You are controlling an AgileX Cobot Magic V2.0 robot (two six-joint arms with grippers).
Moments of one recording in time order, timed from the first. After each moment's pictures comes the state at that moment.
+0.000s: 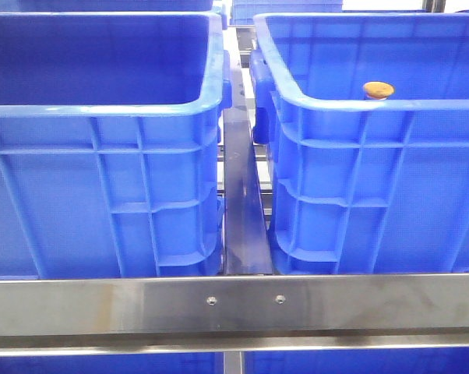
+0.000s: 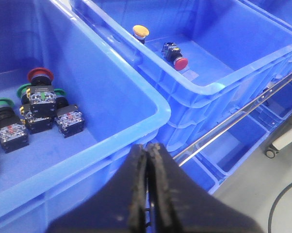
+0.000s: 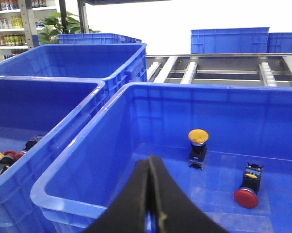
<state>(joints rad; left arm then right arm) -0.78 0.59 -0.43 -0.03 0.17 -0.11 -0.08 0.17 -0.30 1.18 0.37 -1.06</state>
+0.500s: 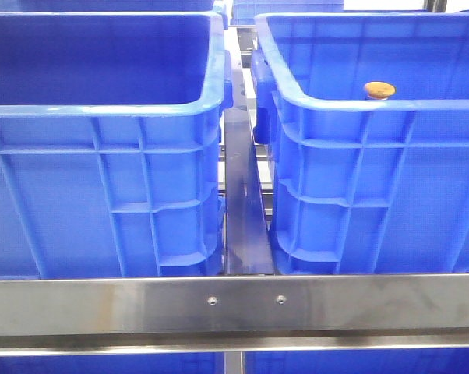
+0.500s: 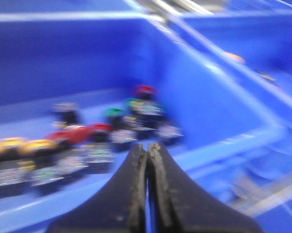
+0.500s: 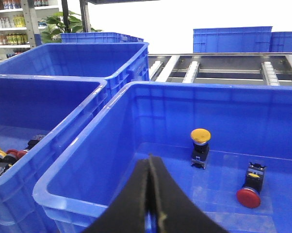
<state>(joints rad) -0.42 0.35 -0.30 0.05 0.17 -0.11 -0.08 0.17 -0.30 1.18 0.38 -1.06</state>
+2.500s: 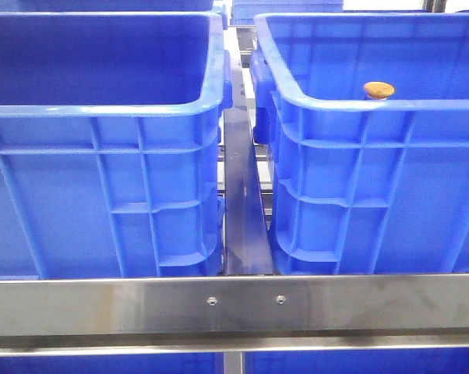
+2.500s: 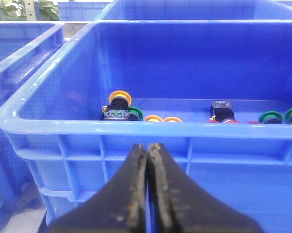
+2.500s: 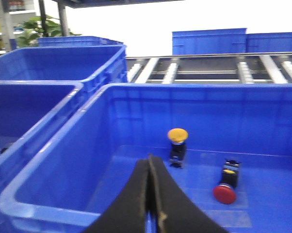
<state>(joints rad) 0.06 -0.01 0.00 0.02 0.11 0.00 -0.08 0.17 -0.26 1.18 0.26 -1.06</state>
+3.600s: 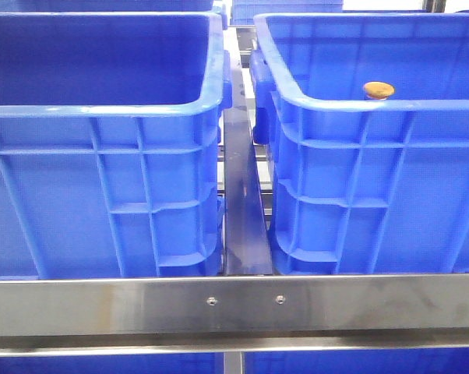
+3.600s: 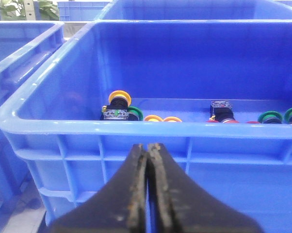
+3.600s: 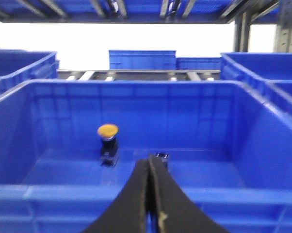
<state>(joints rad) 0.06 -0.01 0.00 0.02 0.11 0.00 0.01 0.02 0.01 -0.03 -0.13 0.05</state>
